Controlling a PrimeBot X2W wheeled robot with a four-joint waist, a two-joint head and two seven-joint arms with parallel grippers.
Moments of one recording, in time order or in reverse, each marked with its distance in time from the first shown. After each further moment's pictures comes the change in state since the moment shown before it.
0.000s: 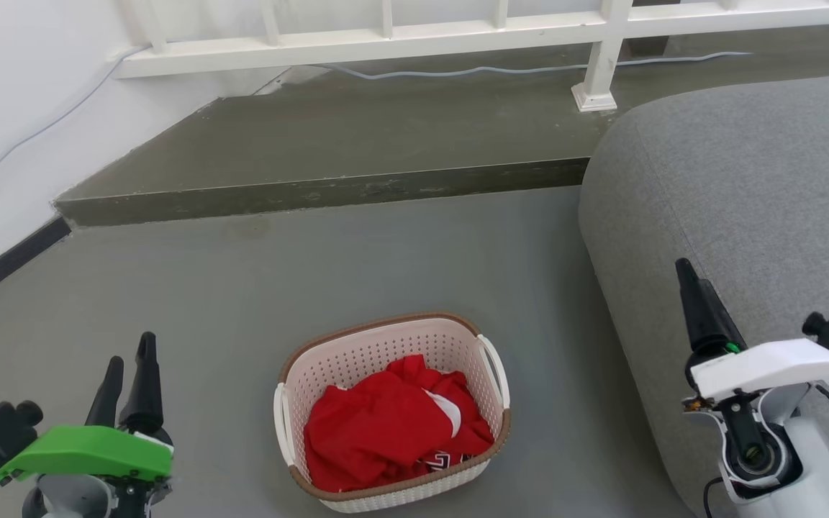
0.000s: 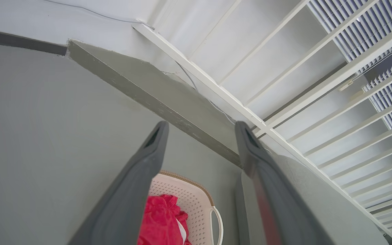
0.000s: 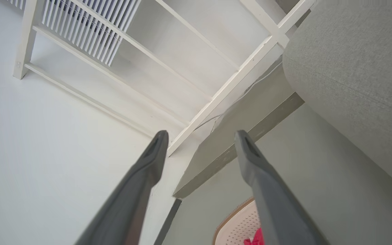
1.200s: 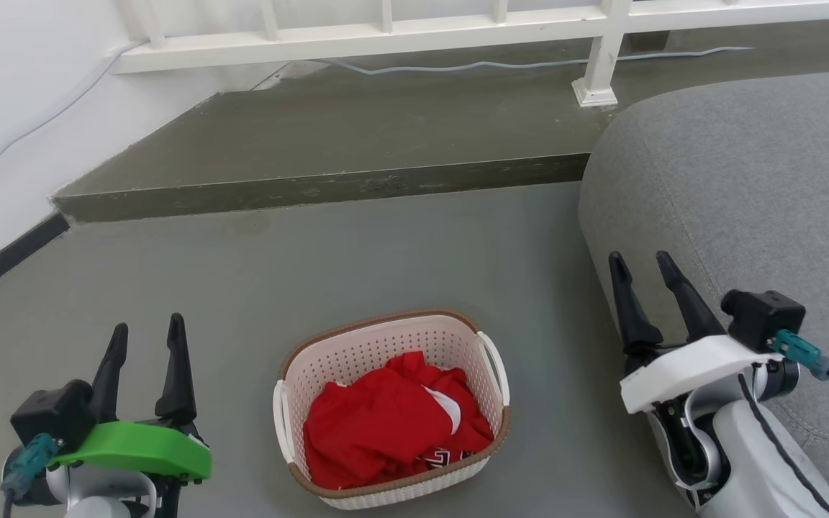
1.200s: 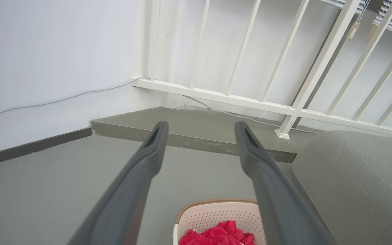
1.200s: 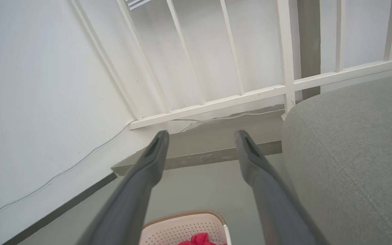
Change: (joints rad) left arm -0.001 -0.023 -0.041 -0.055 0.503 0.030 -0.128; right arm -0.046 0.000 0.150 -0.007 -0.558 -0.075 -0.125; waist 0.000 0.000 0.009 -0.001
